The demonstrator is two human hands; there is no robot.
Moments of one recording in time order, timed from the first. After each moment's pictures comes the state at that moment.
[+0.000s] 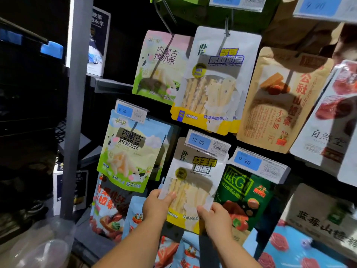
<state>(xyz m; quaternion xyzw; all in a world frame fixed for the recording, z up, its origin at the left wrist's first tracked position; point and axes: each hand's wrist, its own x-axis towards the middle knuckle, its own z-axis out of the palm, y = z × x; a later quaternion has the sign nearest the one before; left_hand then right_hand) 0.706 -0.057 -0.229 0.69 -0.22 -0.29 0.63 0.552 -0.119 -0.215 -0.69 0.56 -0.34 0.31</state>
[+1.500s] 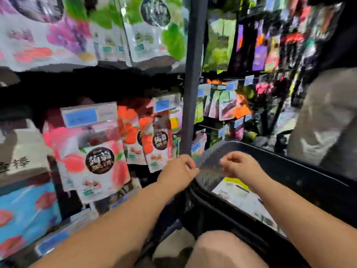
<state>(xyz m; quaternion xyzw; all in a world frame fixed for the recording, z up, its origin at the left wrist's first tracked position) 0.077 -0.050 -0.168 0.33 -0.86 -0.32 0.21 -0.101 0.063 -0.171 -0.36 0.75 -0.52 0.20</state>
